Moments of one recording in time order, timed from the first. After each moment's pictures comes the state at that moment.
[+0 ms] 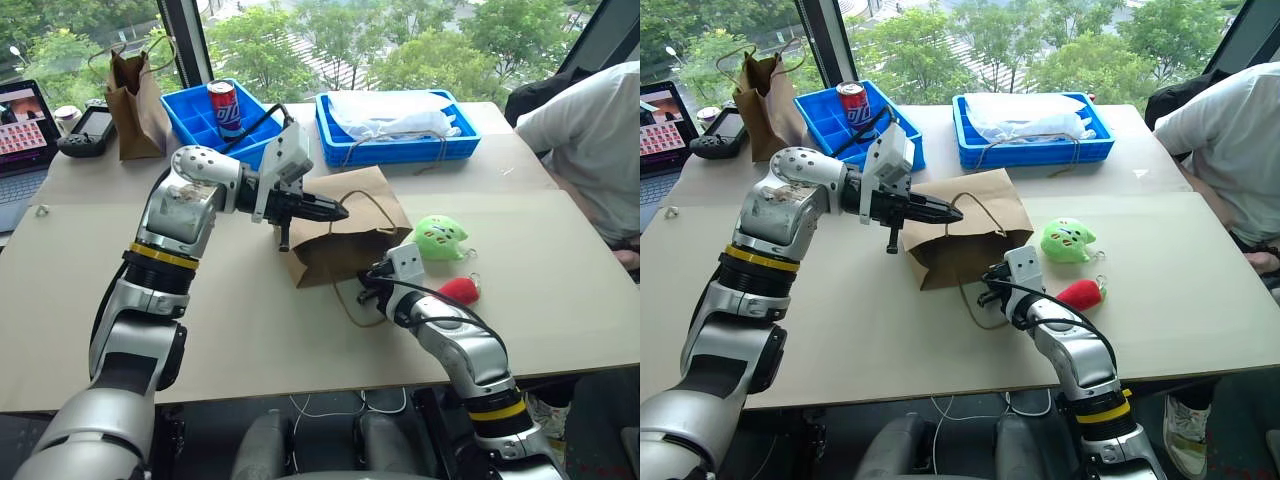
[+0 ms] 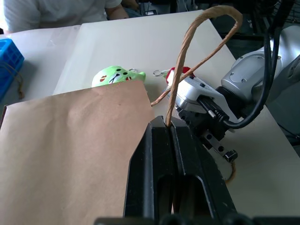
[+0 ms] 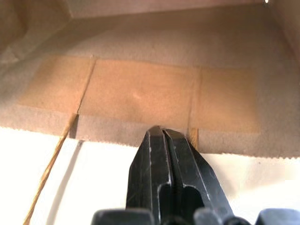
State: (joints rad) left arm -1.00 0.48 -0.17 0.25 -0.25 0.55 -1.34; right arm -0.26 -0.26 0.18 -0.12 0.33 0.57 0.22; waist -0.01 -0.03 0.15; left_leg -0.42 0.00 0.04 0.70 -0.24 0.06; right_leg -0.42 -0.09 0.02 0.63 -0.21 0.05
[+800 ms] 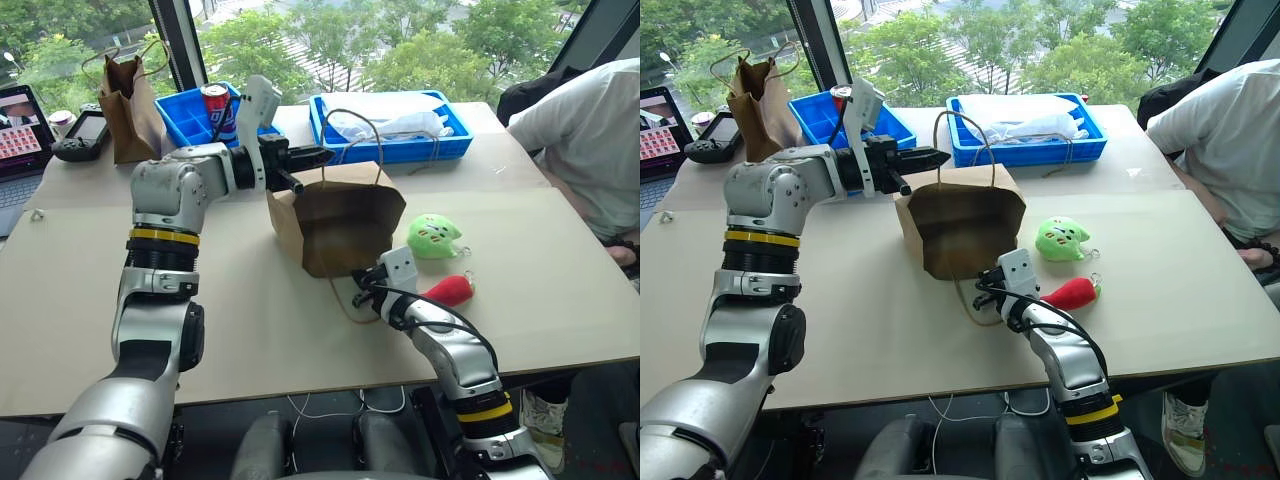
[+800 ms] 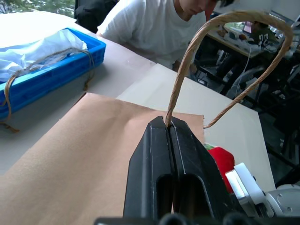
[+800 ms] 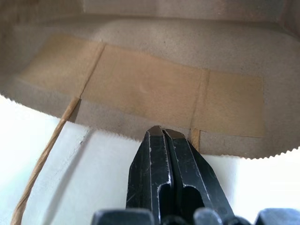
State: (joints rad) left arm -1.10 0.35 0.10 0.39 -0.43 0.89 -0.89; right arm -0.26 -0.22 0.17 -0.08 0.21 0.50 0.31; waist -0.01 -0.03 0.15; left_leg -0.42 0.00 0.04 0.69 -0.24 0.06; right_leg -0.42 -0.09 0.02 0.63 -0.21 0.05
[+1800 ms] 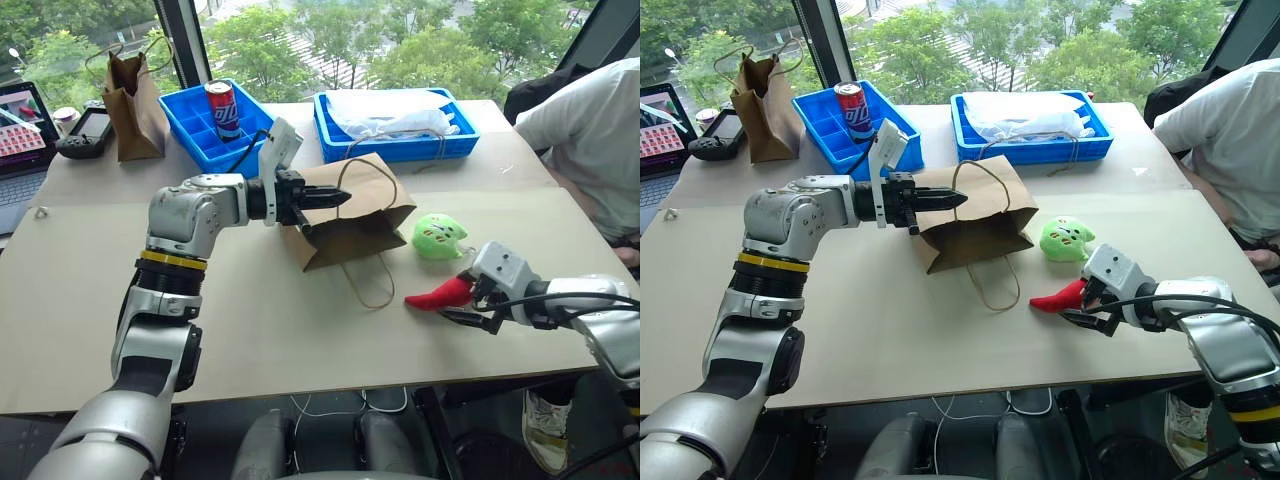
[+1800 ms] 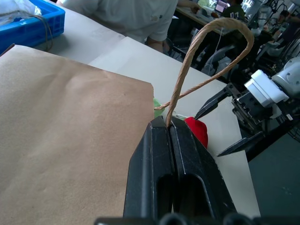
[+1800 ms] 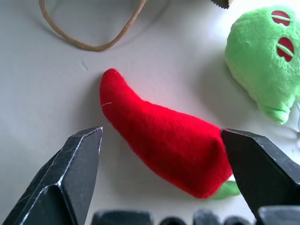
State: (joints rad) left arm -0.98 0.38 -0.05 0.27 -0.47 0.89 -1.01; right arm -0.23 -1.01 0.10 -0.14 0.21 0.53 0.88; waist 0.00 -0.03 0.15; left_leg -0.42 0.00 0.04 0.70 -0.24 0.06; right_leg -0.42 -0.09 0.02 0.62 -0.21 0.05
